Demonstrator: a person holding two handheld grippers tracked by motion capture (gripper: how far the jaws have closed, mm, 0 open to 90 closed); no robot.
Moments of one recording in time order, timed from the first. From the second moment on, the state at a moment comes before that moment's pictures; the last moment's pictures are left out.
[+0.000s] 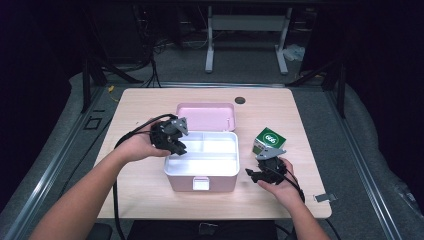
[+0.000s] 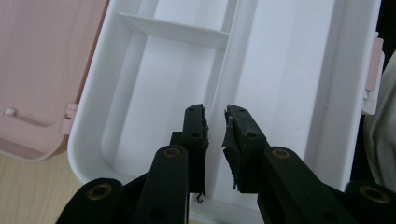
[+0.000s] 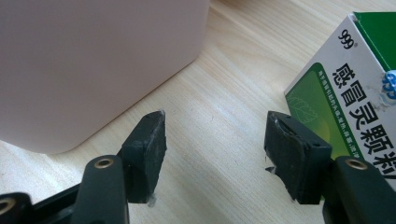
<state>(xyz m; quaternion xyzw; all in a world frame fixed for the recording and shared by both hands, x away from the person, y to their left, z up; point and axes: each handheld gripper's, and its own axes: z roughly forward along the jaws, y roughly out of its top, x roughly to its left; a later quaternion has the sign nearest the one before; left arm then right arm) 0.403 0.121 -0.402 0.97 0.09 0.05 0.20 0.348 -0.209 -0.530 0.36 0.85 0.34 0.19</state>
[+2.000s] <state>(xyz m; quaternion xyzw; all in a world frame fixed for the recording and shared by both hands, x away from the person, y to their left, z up) 0.423 0.050 -0.419 1.00 0.01 0.00 0.08 0.349 -0.209 -0.534 0.36 0.85 0.33 0.19</state>
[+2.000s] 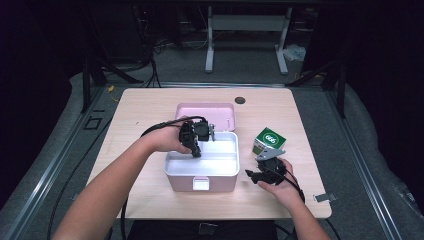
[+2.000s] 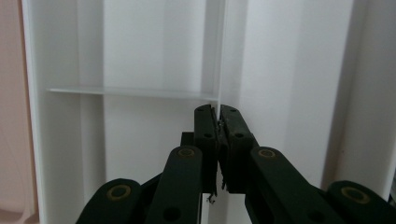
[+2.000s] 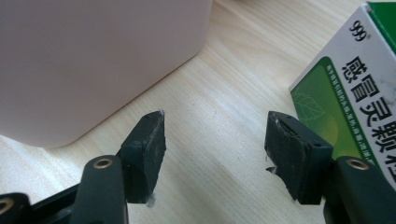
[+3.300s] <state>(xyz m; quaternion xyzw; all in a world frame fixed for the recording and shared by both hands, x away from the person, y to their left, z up) 0.420 0.055 -0.406 1.00 0.01 0.02 0.09 0.350 -0.210 -0.535 0.36 0.85 0.33 0.19</state>
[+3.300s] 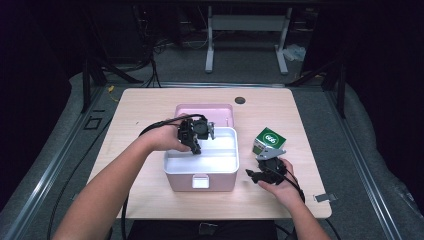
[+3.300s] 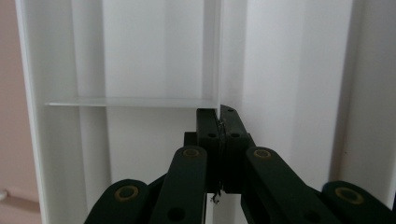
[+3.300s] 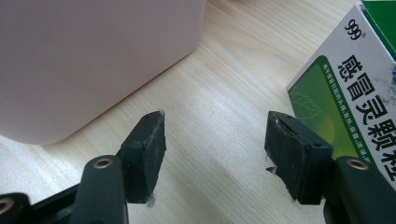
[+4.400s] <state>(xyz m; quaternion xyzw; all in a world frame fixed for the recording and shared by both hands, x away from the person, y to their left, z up) 0.415 0.240 -0.370 0.98 0.16 0.04 0.11 0.350 -0.210 -0.534 0.36 0.85 0.33 0.19</state>
